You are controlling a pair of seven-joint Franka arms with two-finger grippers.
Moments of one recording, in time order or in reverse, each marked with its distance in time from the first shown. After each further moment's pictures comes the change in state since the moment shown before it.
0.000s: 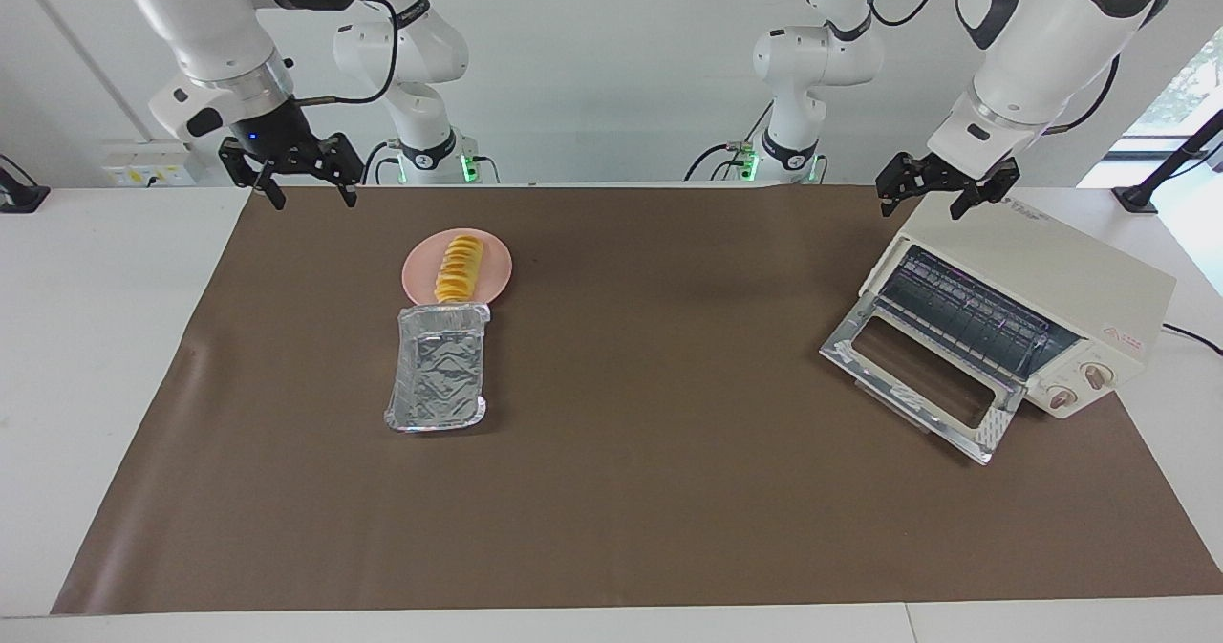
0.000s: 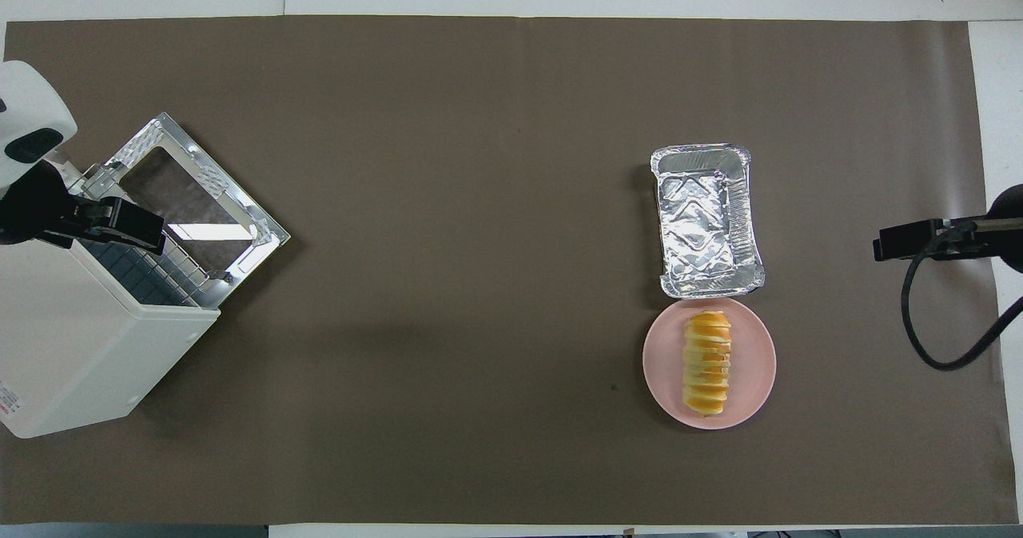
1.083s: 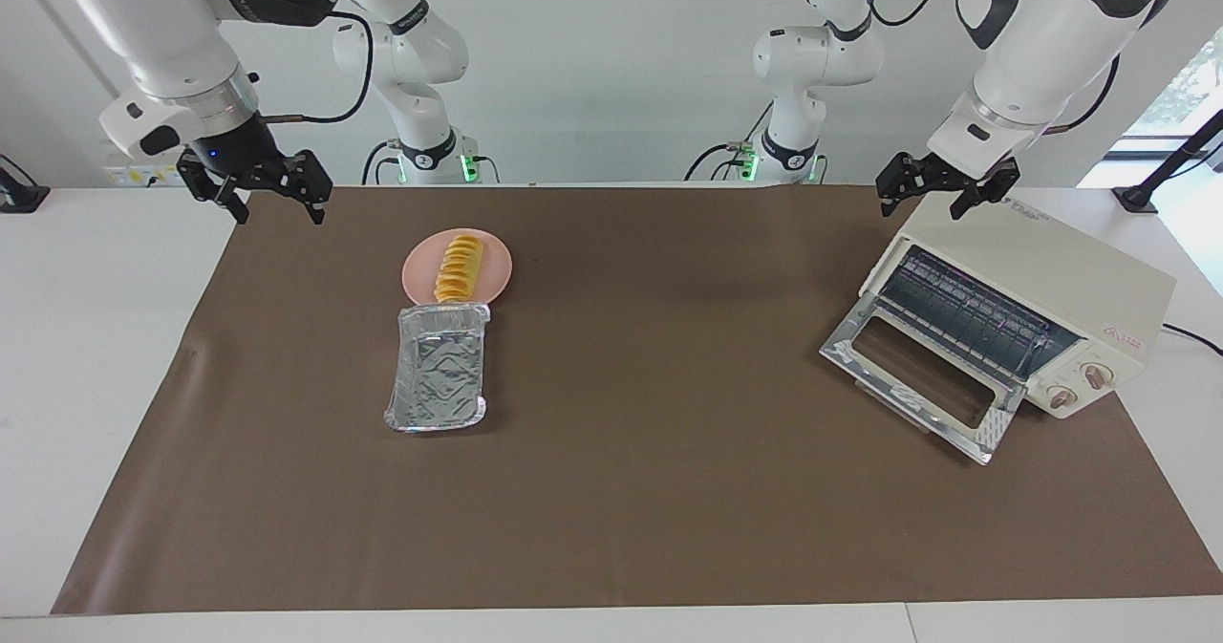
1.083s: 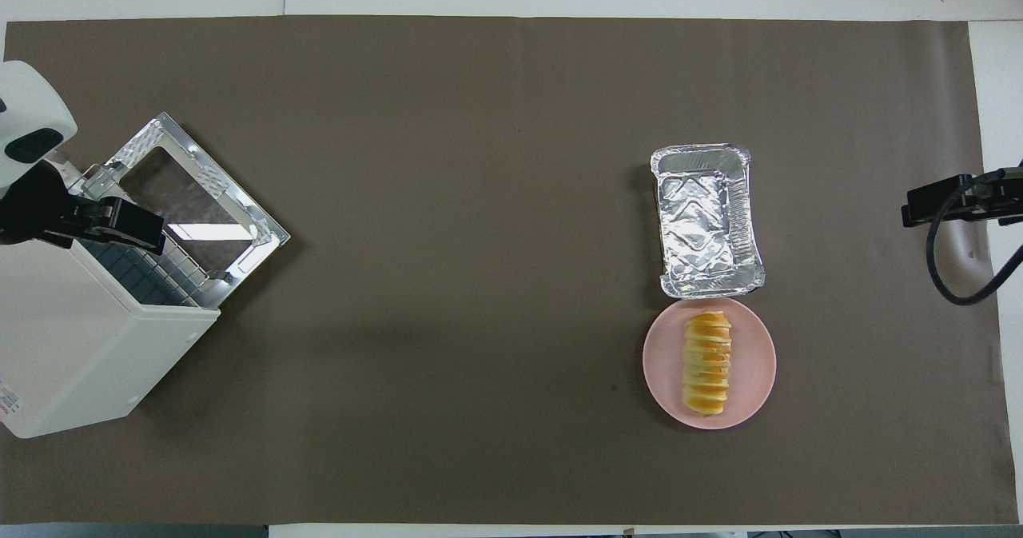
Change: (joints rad) left arm 0.000 0.000 0.000 0.000 0.000 0.000 0.000; right arm -0.034 0.086 -0.001 0.091 -0.023 -0.052 -0.003
